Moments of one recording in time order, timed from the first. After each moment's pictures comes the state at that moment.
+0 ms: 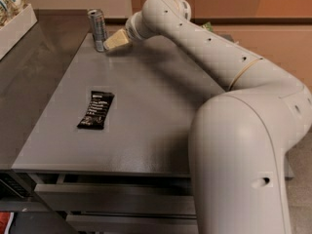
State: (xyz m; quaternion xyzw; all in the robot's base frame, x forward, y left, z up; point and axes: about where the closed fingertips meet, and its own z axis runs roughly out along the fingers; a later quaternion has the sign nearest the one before) arm 0.865 0.100 0.879 -0.36 0.79 0.13 0.48
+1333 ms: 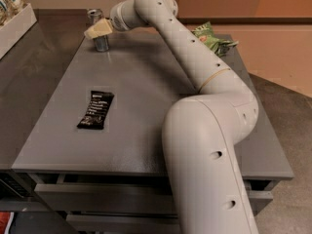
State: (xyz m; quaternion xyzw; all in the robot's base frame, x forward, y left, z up) arm 0.886 0.175 0.910 -0.42 0.72 0.22 0.51
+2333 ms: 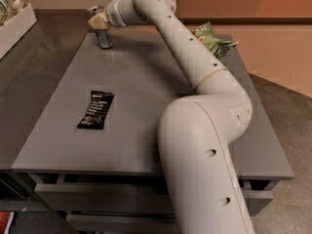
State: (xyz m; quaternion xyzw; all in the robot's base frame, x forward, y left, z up) arm 0.880 0.186 0.926 -0.43 0.70 0.23 0.52
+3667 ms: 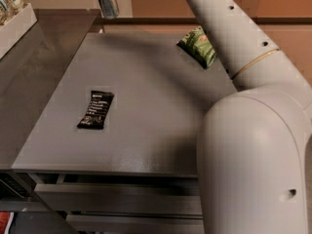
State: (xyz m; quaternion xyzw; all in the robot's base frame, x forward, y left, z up) arm 0.812 0.141 1.059 -0.44 0.67 0.20 0.56
